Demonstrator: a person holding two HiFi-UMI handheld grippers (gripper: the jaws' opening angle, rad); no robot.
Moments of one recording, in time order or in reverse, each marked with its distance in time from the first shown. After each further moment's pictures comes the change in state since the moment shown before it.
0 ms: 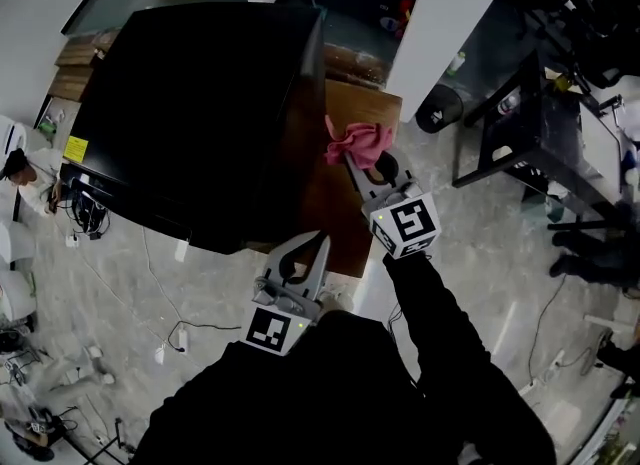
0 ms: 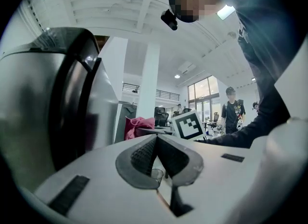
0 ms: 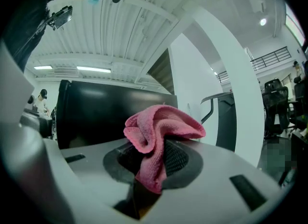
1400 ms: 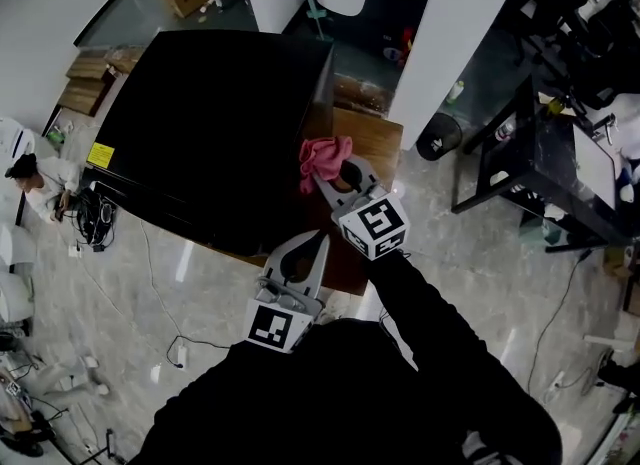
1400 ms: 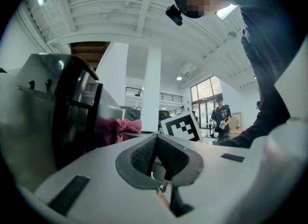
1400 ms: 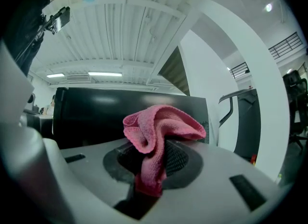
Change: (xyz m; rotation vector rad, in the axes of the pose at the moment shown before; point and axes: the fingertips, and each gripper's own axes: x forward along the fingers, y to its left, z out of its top) left arm -0.003 0.009 0.044 0.025 -0.064 0.047; right arm 0.042 0.060 0.034 0.005 -0.014 0.171
